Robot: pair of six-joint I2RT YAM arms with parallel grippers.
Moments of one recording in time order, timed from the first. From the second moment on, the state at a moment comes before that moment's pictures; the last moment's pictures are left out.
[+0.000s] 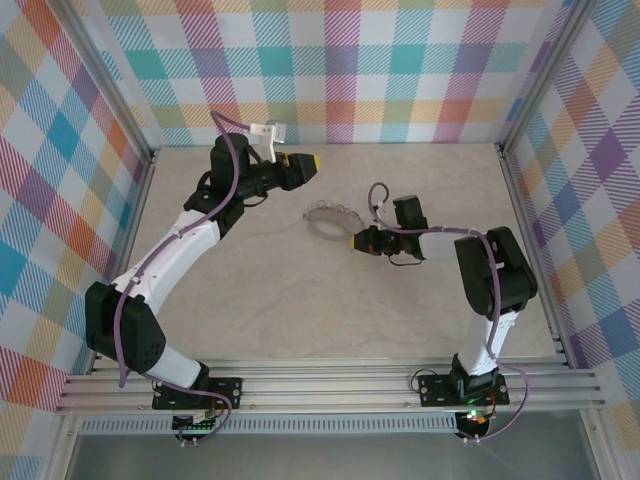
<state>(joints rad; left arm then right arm) -0.40 1.50 1.34 -0.03 0.51 -0.49 0.34 1.83 0.91 0.08 -0.75 0.46</state>
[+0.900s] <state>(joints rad) -0.38 1.14 0.85 0.08 -0.10 -0.22 0.15 1.24 0.85 -0.16 -0.08 0.44</state>
